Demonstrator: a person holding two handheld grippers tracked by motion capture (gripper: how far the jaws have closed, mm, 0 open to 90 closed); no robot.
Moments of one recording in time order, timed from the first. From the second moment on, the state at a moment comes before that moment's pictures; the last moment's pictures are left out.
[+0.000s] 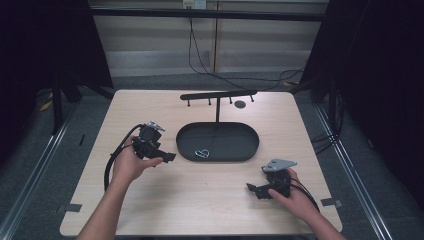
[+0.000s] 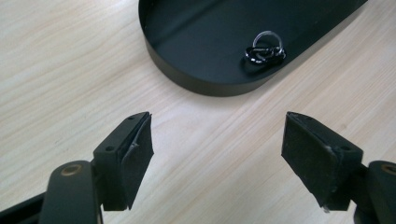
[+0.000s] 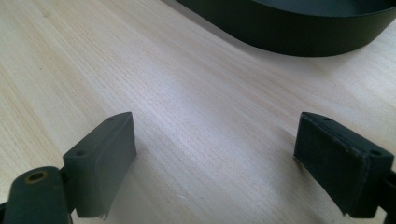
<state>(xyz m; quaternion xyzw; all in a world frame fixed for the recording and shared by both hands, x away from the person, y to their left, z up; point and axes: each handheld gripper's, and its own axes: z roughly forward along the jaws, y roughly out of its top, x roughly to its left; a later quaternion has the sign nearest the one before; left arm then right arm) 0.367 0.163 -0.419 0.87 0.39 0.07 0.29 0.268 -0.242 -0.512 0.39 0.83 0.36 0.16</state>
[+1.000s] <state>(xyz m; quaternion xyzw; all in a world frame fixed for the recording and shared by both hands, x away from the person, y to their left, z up) 0.350 0.202 -0.443 0.87 0.40 0.06 0.26 0.268 -0.242 -0.512 0.39 0.83 0.36 0.16</state>
